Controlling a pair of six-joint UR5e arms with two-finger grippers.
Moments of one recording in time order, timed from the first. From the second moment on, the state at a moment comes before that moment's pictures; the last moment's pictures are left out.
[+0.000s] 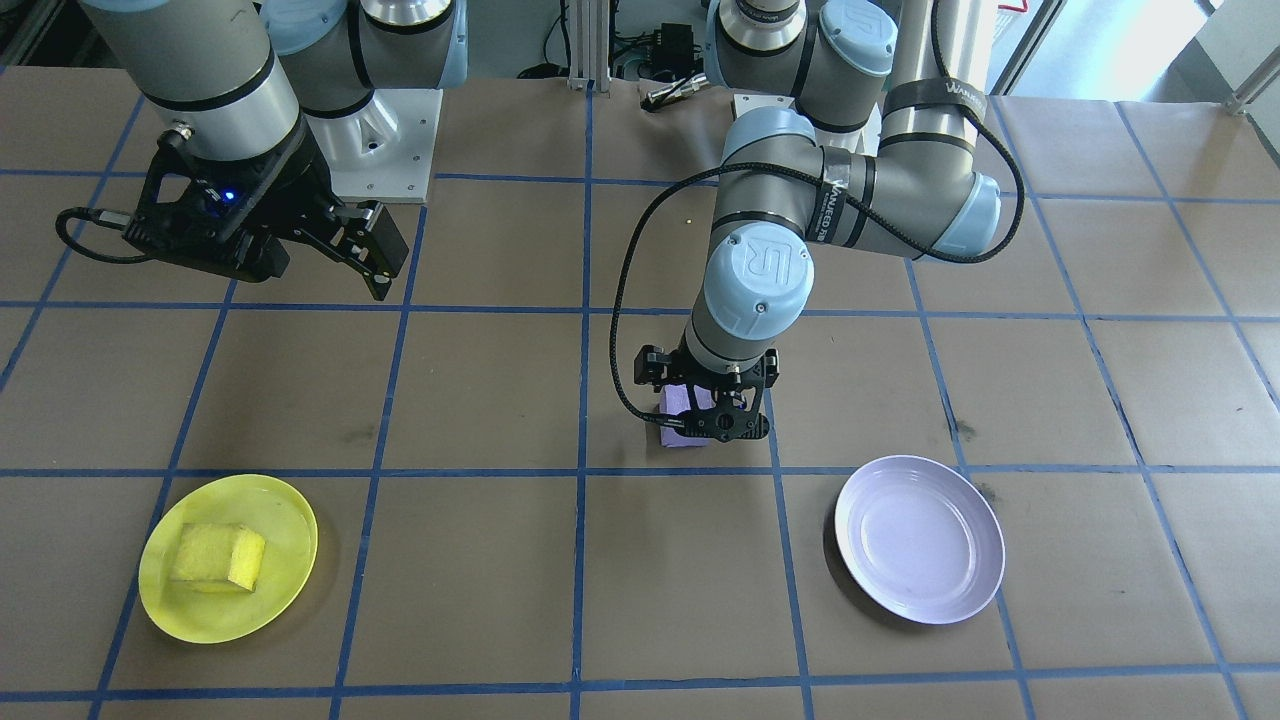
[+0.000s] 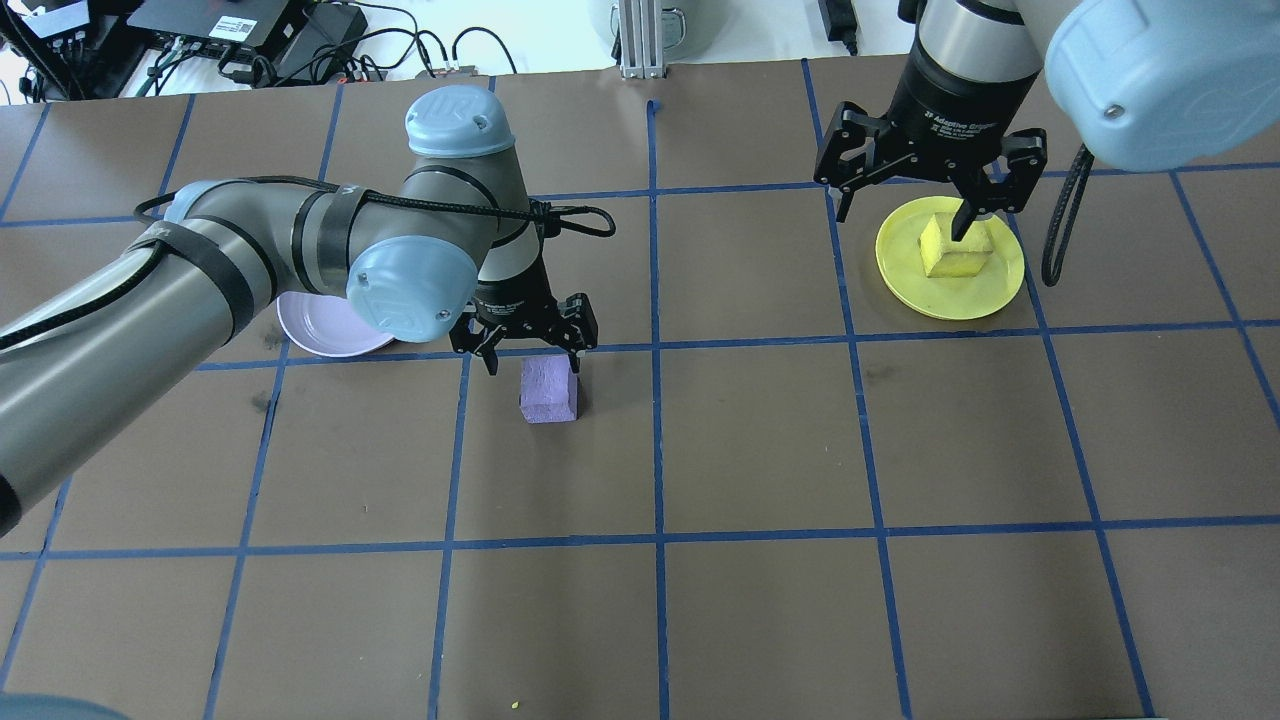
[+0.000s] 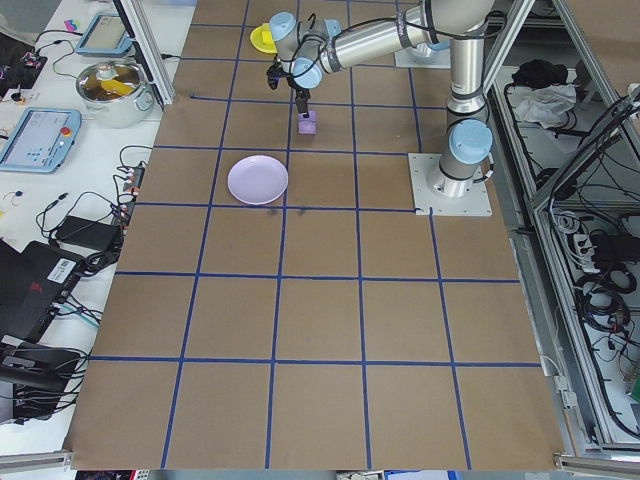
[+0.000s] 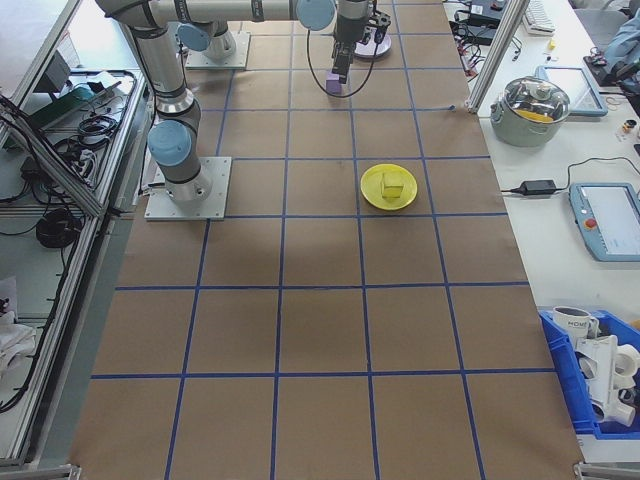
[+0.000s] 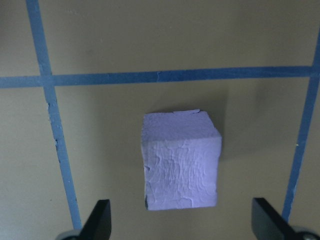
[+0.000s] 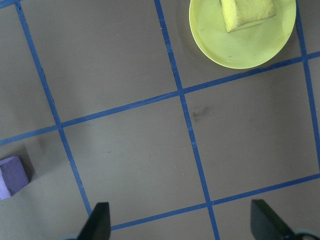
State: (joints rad) left arm -1.76 -1.91 -1.75 -1.27 1.52 -0.17; right arm 1.63 -1.52 1.53 -1.57 -1.56 0.31
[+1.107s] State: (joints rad) left arm -1.76 -2.01 -1.74 -1.22 1.52 -0.18; right arm 1.63 -1.52 1.53 -1.57 -1.57 0.31
